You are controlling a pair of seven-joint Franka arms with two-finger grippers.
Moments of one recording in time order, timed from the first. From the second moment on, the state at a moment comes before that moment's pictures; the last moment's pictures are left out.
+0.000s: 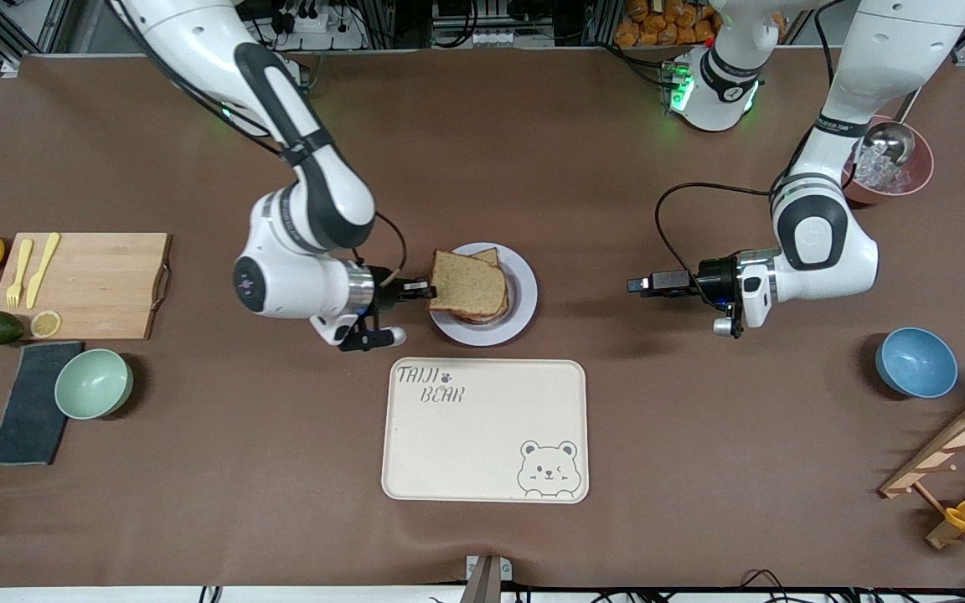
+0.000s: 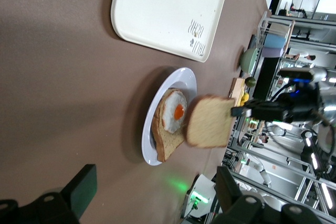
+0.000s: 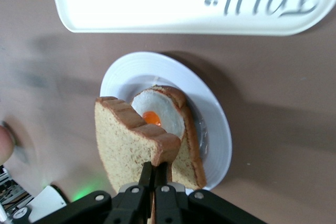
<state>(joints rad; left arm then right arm) 0.06 0.37 -0.19 -2.15 -1.25 2.04 0.60 0.58 0.53 -0.08 -1.75 0.82 2.13 -0.02</state>
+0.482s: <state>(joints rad) 0.01 0.49 -0.20 -2.17 -1.40 2.07 0.90 0.65 0.58 -0.08 -1.79 0.83 2.23 0.06</state>
